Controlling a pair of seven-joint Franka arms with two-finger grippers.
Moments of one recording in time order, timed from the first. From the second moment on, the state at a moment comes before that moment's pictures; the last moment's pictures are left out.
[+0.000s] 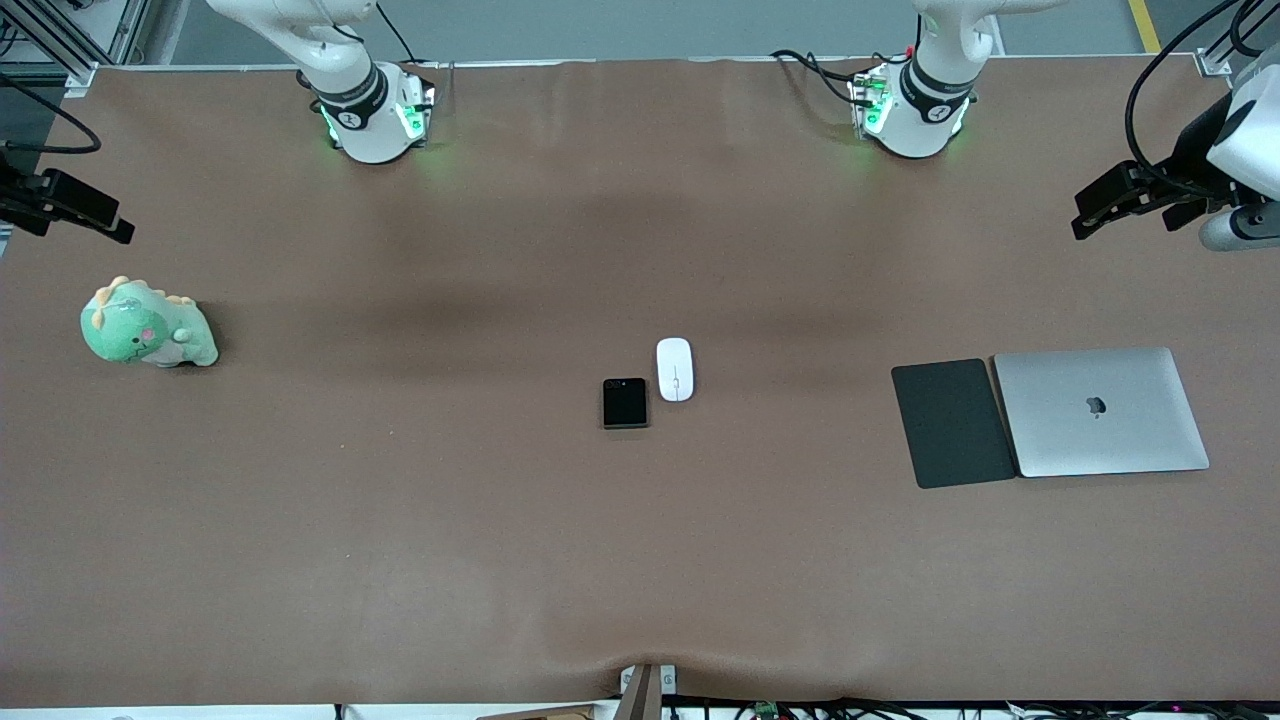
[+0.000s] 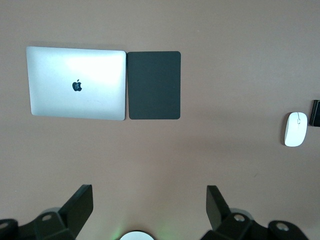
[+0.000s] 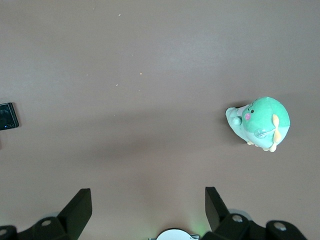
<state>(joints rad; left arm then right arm) 0.05 -0.06 -0.14 -1.56 -0.01 1.47 -0.18 -0.07 -0.04 -0.02 -1.54 0.04 1.42 0.05</state>
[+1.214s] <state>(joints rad) 0.04 0.10 -0.23 -1.51 0.02 1.48 -0.22 -0.07 -0.04 -0.02 -1.54 0.04 1.42 0.05</state>
